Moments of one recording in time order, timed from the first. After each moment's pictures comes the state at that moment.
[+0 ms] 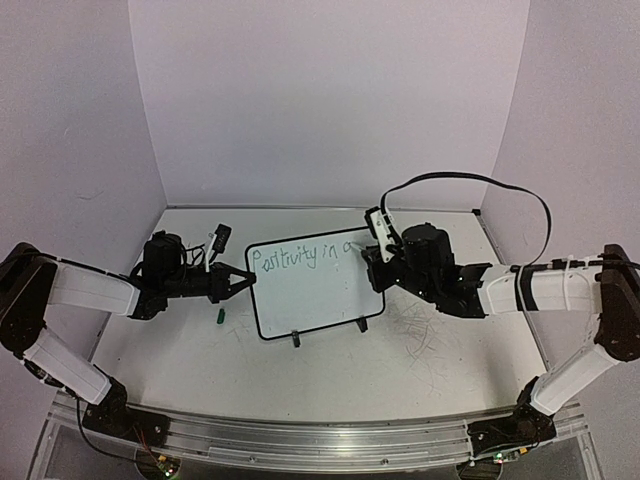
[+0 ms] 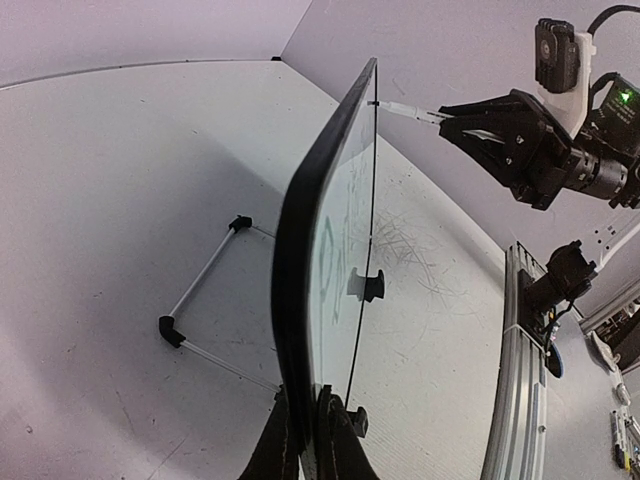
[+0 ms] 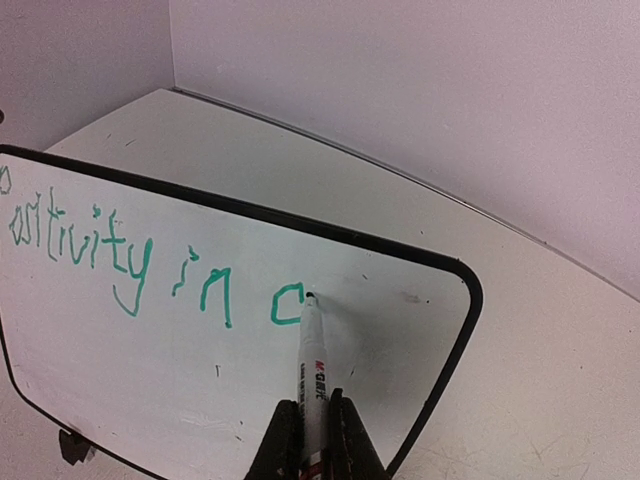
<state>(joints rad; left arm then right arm) -0.45 1.44 0.54 0.57 0.70 -0.28 0.85 1.51 0.87 0.27 0.30 0.01</state>
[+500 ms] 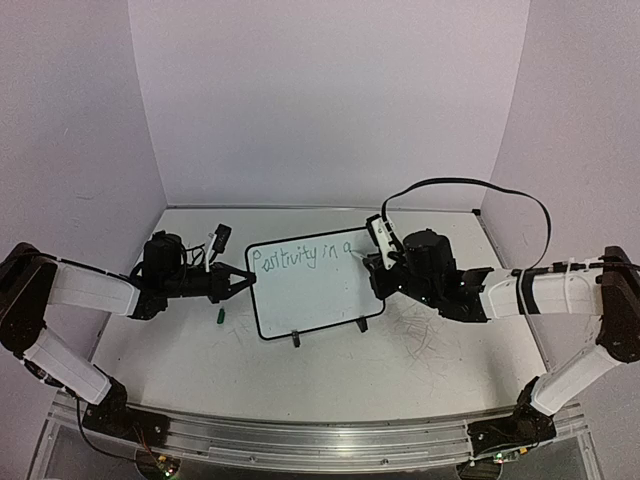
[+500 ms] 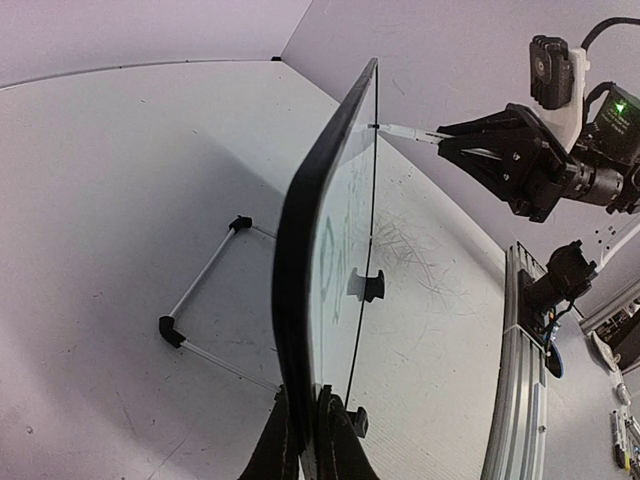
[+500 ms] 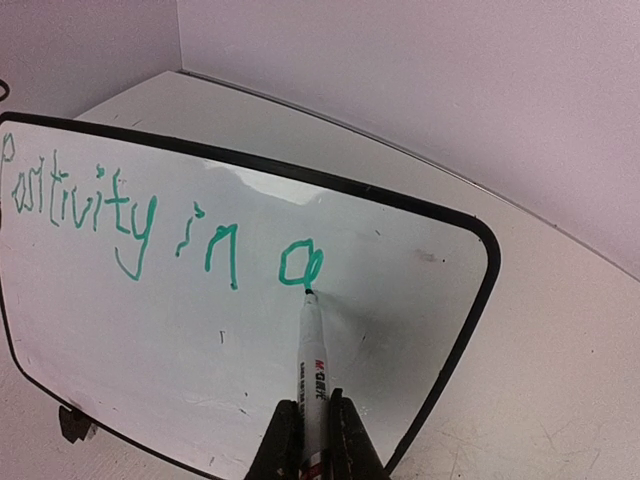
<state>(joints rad) -0.45 1.44 0.54 0.57 0.69 -0.28 0.85 1.50 0.83 0.26 0.28 0.02</state>
